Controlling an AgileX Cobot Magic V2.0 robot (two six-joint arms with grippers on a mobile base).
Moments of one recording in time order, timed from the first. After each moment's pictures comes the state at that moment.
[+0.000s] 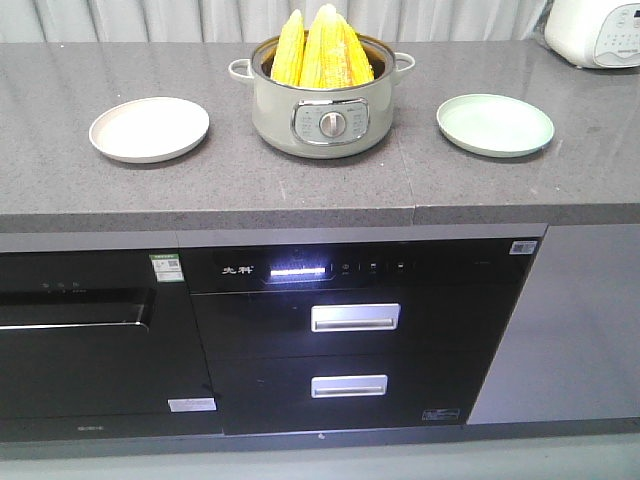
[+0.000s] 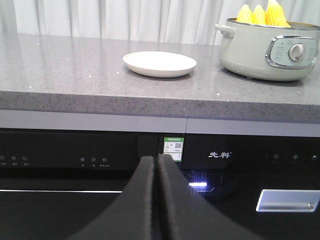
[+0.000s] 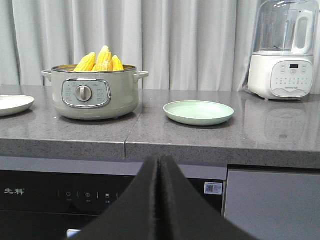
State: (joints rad) left arm 0.03 -0.01 0.02 -0.04 0.18 -0.08; right arm 0.09 -0.01 0.03 -0.04 0.00 -0.04
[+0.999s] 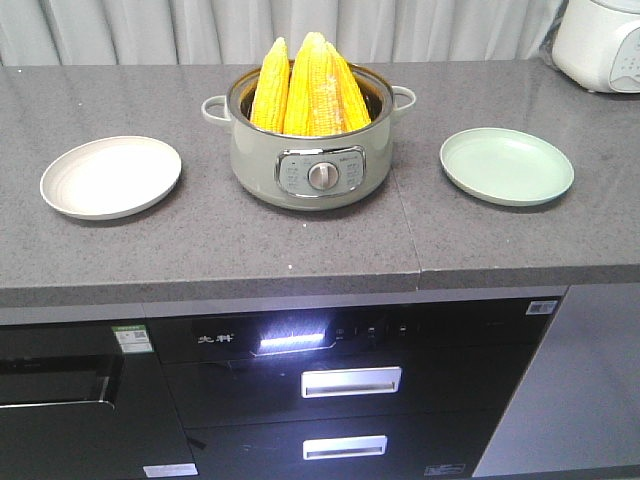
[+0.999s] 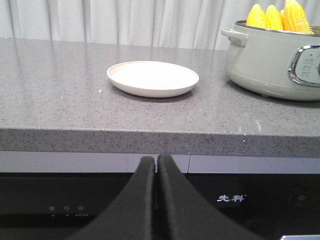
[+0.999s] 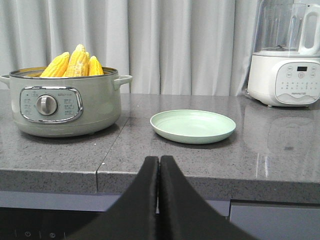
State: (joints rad) left arm 0.03 -0.01 0.02 -0.04 0.18 -0.08; right arm 0.09 -0.01 0.03 -0.04 0.00 -0.04
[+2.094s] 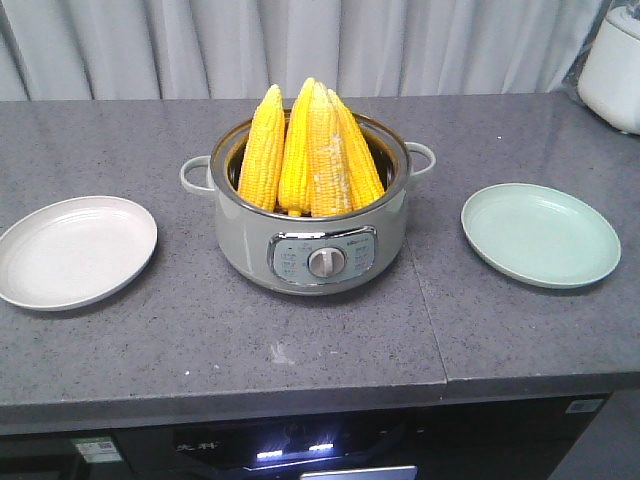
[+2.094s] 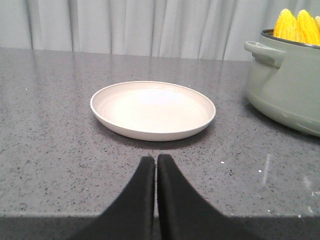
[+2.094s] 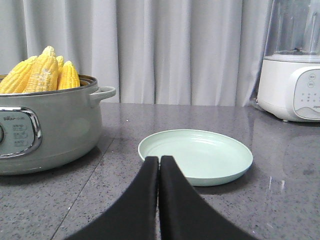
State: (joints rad) left arm 0.03 -0.01 0.02 -0.04 0.18 -0.08; right arm 0.09 -0.01 0.03 -0.04 0.00 -0.04
